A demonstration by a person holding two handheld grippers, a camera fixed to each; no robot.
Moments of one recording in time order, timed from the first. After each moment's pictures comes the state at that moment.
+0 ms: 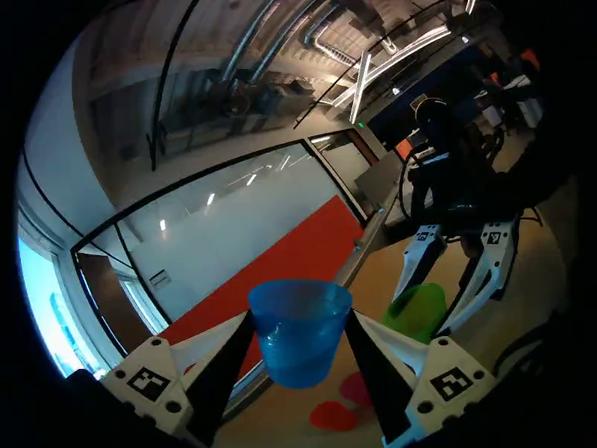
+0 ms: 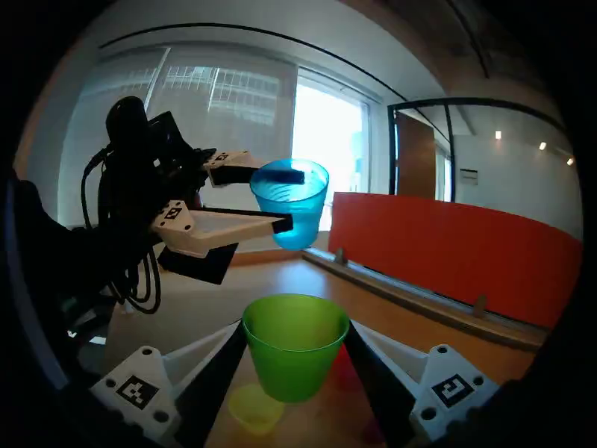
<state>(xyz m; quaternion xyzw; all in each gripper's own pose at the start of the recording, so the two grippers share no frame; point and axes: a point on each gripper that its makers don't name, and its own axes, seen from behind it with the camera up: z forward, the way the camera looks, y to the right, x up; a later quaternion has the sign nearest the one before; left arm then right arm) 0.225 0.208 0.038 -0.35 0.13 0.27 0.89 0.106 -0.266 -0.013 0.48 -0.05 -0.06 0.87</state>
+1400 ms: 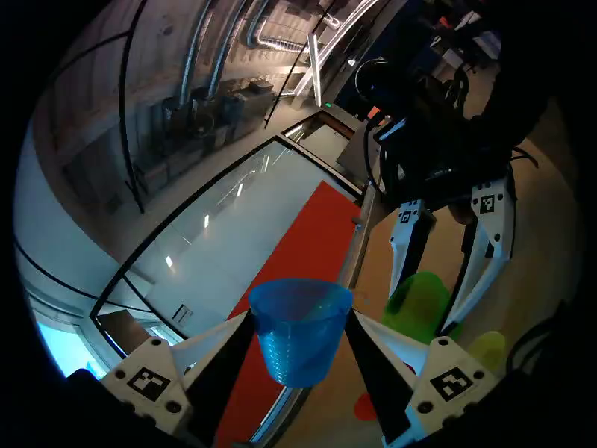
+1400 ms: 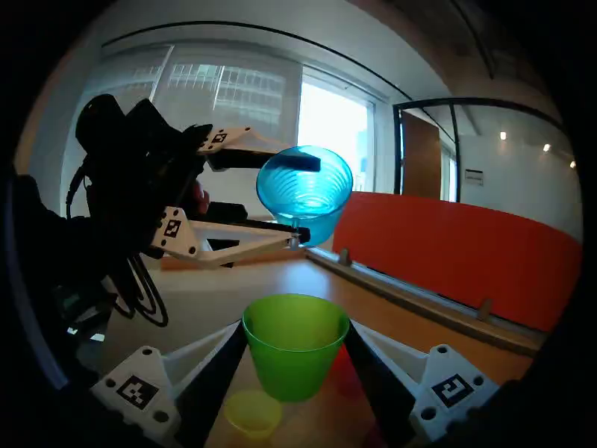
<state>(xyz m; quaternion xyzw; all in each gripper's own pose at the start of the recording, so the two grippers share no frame) 0.222 0.225 0.039 -0.32 0.17 0.41 0.84 0.106 -0.277 -0.004 0.49 -0.05 -0.07 0.87</state>
